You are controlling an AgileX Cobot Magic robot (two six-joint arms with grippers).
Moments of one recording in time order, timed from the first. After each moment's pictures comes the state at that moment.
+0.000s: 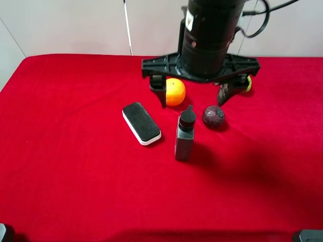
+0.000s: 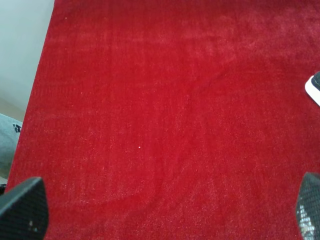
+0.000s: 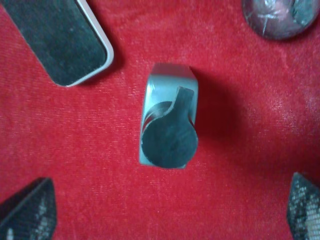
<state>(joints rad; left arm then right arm) -0.01 0.00 -0.50 0.00 1.07 0.02 0.88 1.72 -1.36 -0.06 1.22 0.87</state>
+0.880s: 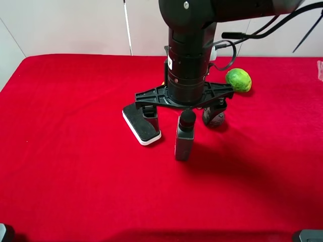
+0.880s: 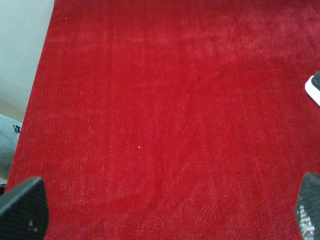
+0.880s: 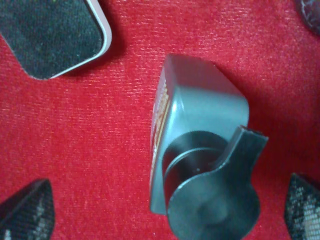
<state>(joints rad) -0.01 0.00 -0.50 0.00 1.07 0.02 0.88 1.85 -1.31 -0.02 1.09 0.78</state>
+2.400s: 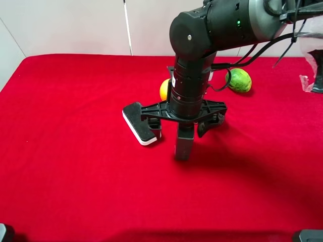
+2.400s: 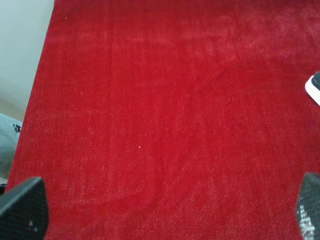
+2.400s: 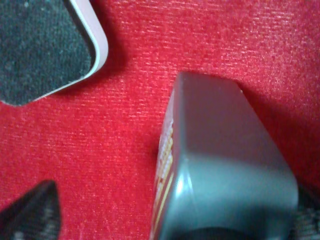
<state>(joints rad) -0.01 0.00 -0.50 0.00 1.07 0.02 0.81 1.93 -1.21 0.08 0.92 0.65</state>
